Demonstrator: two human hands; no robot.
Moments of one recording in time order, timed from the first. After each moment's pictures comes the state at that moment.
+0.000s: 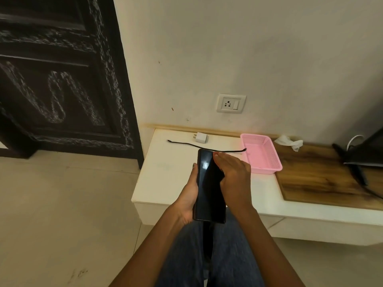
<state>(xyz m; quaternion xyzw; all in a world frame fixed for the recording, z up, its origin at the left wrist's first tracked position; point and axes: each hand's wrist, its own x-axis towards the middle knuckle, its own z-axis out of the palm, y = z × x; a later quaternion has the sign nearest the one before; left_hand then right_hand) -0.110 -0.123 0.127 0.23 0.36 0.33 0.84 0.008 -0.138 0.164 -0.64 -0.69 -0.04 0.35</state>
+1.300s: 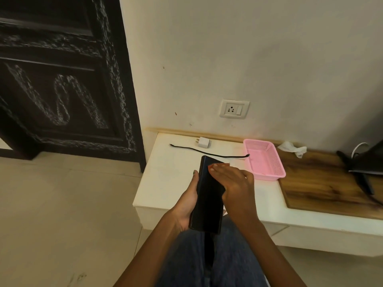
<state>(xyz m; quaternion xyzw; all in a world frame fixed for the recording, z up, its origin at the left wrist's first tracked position) -0.122 -0.126 0.130 0.24 0.39 0.30 0.84 0.007 -0.151 0.167 -0.59 -0.73 -0.09 0.33</state>
